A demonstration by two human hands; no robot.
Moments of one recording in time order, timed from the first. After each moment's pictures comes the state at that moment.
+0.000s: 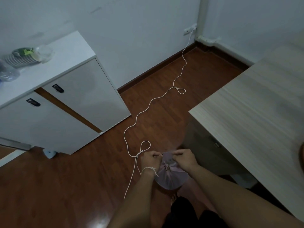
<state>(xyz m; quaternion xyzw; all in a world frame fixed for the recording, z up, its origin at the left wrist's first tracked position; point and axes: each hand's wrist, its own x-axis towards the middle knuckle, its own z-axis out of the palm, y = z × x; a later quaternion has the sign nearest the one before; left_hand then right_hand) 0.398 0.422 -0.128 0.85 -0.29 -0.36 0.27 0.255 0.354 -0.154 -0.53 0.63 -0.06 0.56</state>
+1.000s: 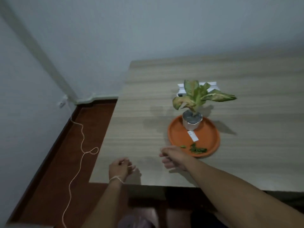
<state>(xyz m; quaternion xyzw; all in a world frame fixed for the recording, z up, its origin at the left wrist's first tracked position) 0.168 0.237 -0.042 0.64 -0.43 -0.57 0.30 -0.059 0.309 -0.041 -0.17 0.68 -0.37 0.61</state>
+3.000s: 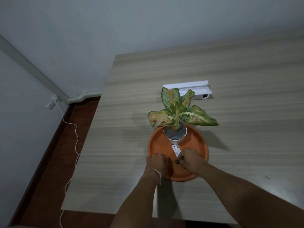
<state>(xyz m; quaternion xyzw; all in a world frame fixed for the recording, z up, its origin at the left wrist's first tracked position) -0.115 0.228 -0.076 0.48 -0.83 -0.26 -0.14 -0.266 0.302 -0.099 -0.52 0.78 -0.10 0.33</state>
